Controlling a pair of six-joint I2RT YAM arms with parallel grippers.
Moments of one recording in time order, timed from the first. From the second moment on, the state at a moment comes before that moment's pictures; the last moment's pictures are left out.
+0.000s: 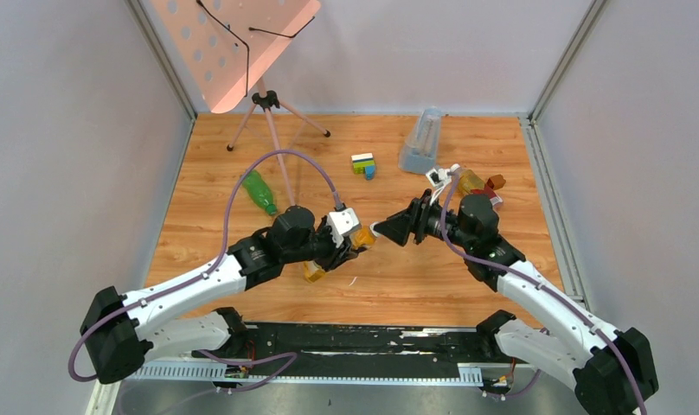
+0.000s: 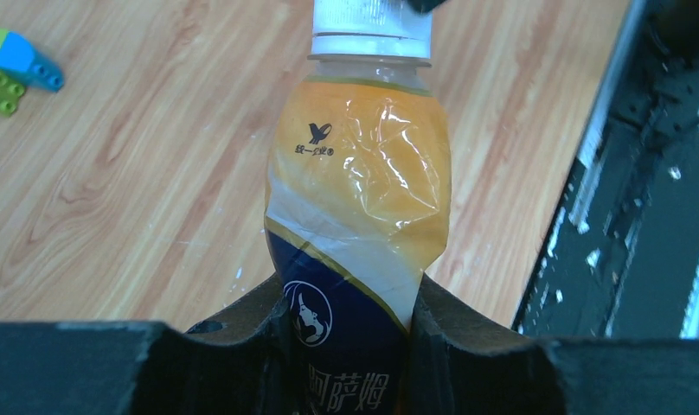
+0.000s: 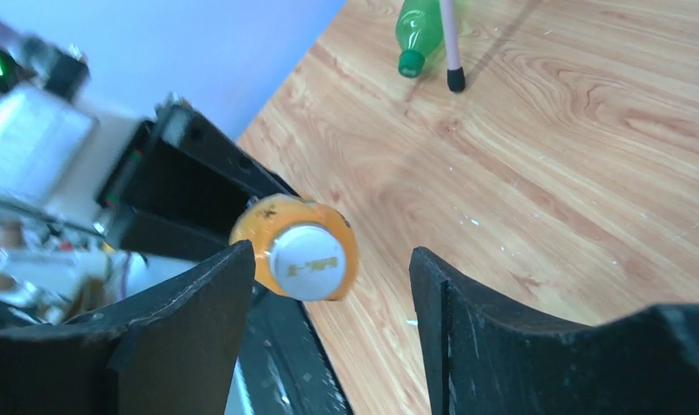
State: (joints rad) left arm -0.90 1.04 0.73 -0.19 0.27 0.14; right arm 0.55 0.91 0.56 0.21 -0.57 0.53
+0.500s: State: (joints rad) left arm -1.04 1.12 0.65 0.14 -0.17 -0.20; right arm 0.70 1.03 0.61 0.24 -0.12 0.91
